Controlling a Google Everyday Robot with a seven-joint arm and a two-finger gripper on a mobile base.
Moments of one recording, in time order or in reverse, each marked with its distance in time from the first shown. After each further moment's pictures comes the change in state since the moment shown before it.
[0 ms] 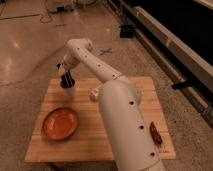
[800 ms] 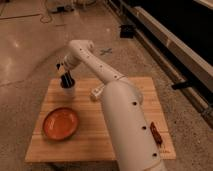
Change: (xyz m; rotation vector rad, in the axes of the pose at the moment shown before) arm 0.001 -0.006 0.003 0.042 0.035 -0.030
